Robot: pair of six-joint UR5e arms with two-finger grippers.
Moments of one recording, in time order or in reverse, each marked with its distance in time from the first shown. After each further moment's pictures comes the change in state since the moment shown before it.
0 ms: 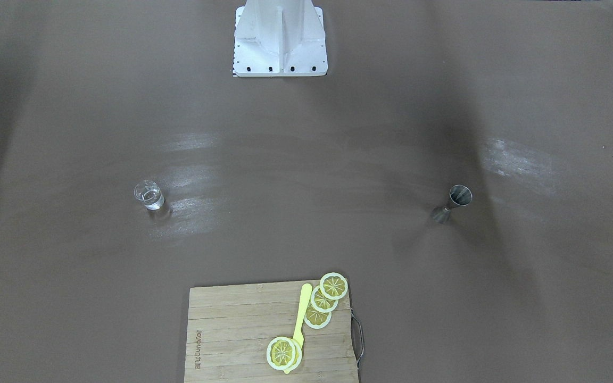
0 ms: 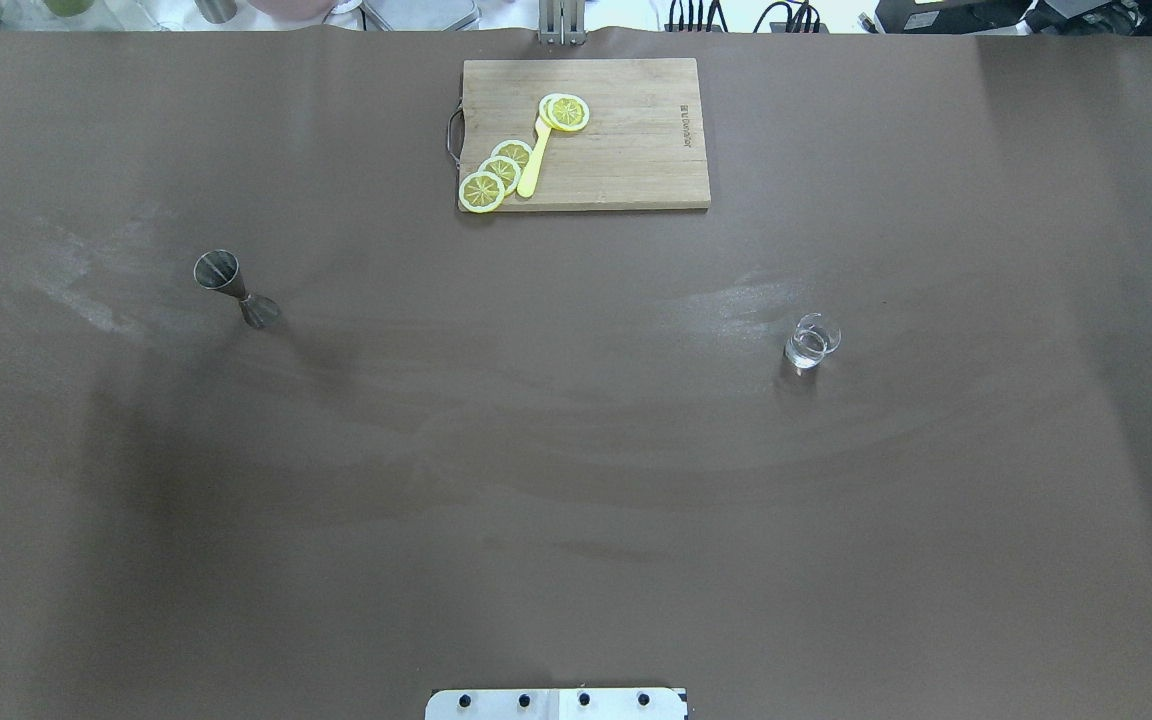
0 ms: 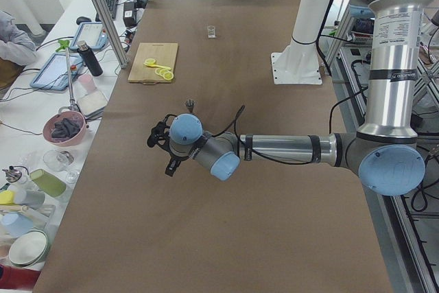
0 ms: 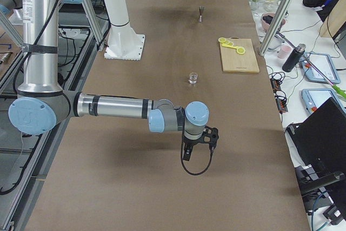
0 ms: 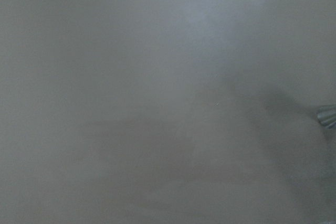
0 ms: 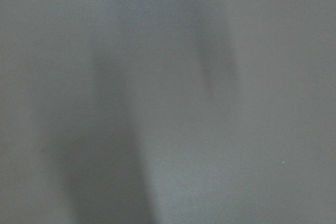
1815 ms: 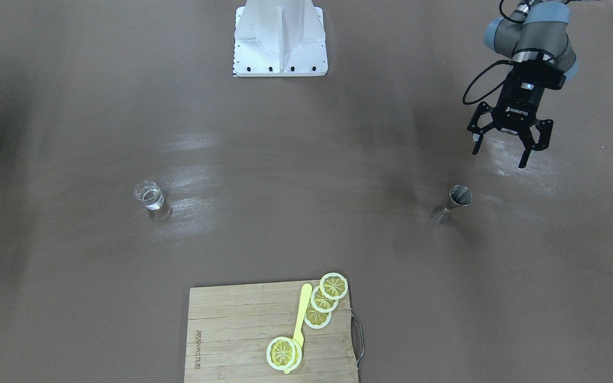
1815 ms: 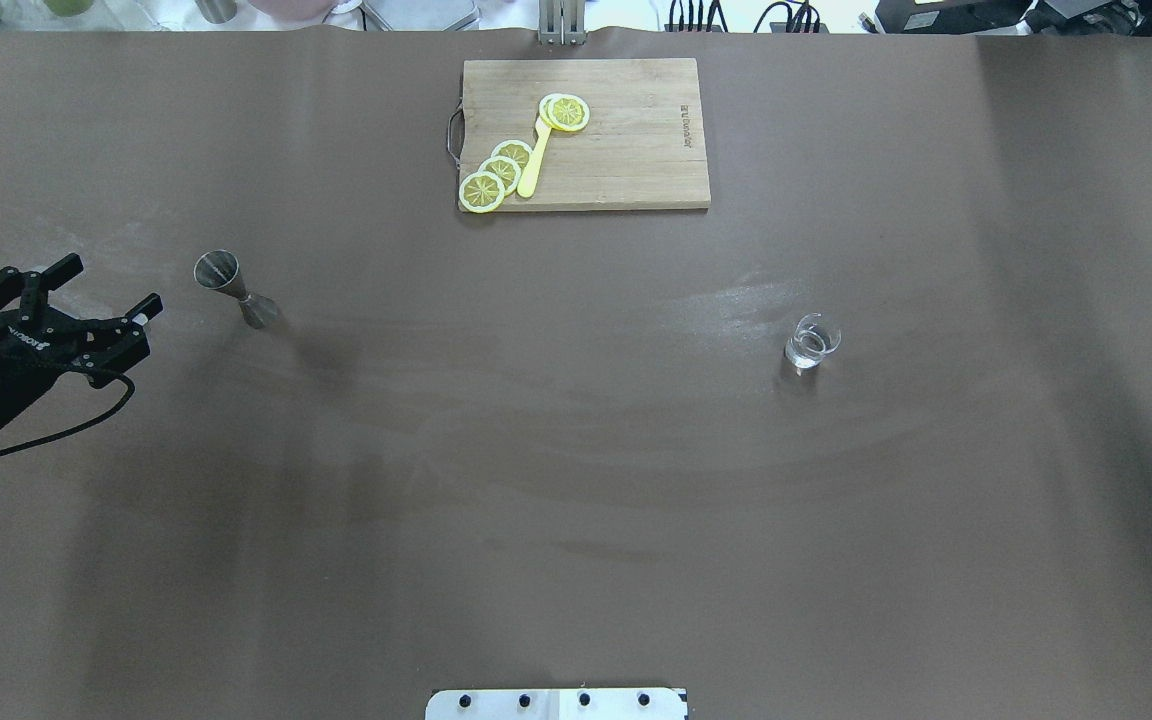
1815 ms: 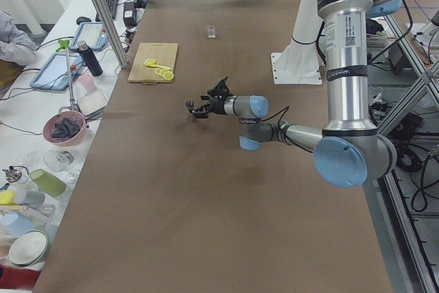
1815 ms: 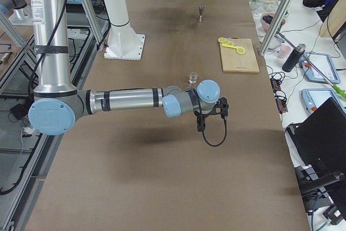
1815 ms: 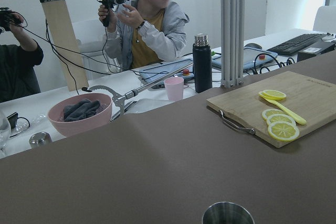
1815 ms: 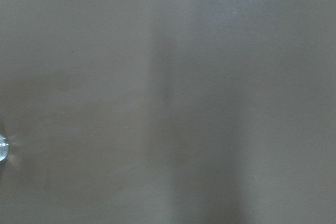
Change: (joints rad) left arm 0.888 0.131 -0.149 -0.645 1.413 -0.420; right arm -0.107 0.105 0.110 0.085 0.183 -0.002
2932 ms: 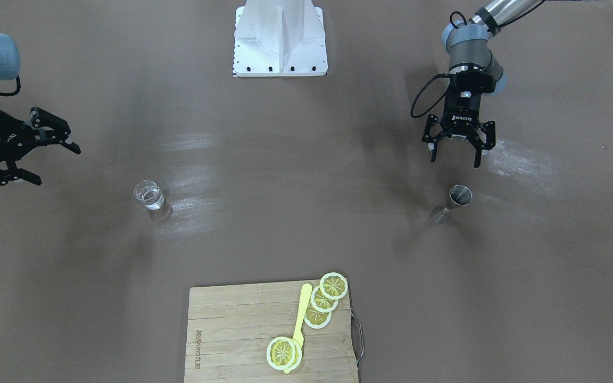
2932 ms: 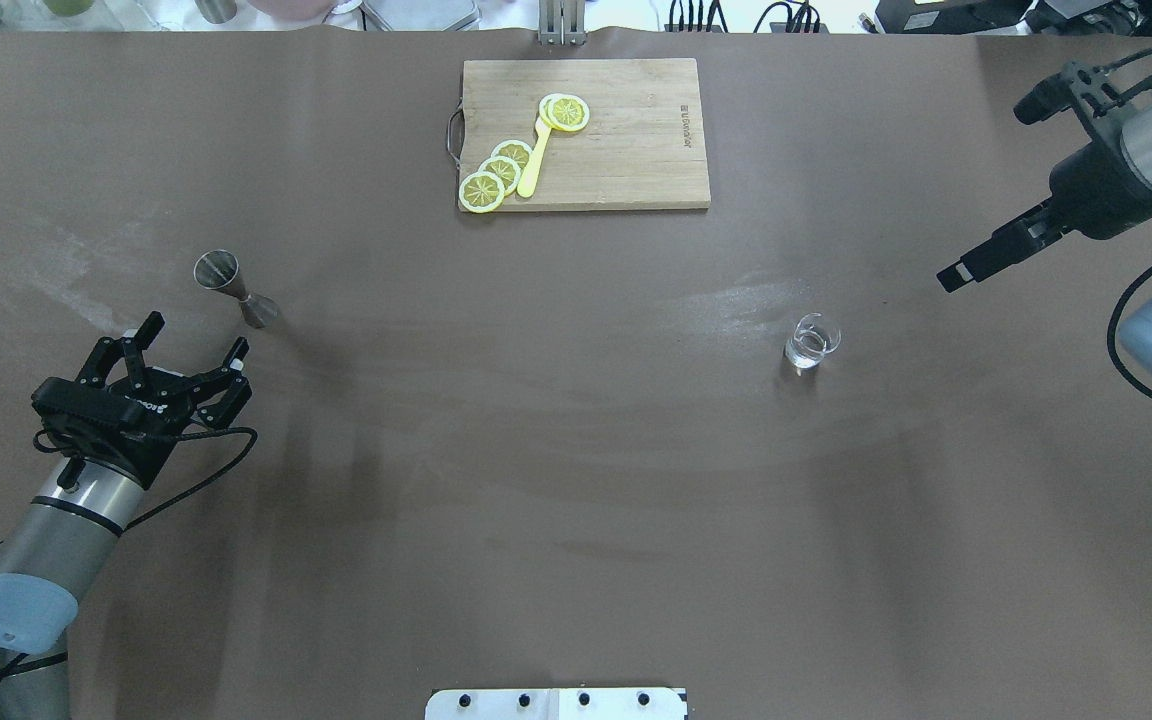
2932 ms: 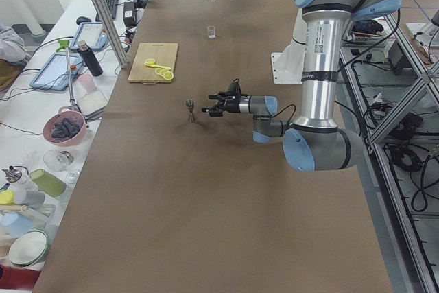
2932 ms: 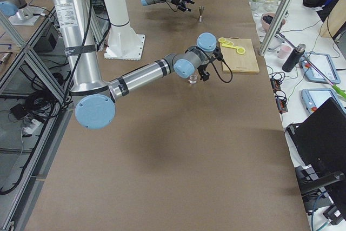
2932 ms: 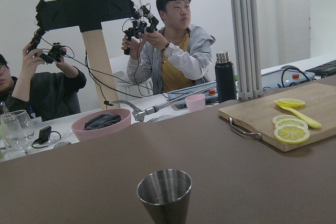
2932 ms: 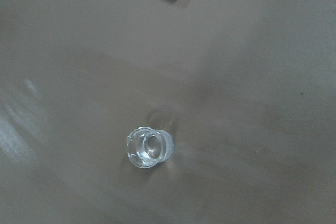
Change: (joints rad) left arm 0.246 -0.183 0.188 -0.002 0.456 -0.068; right arm -0.276 0.145 0.118 0.147 -0.026 -0.008
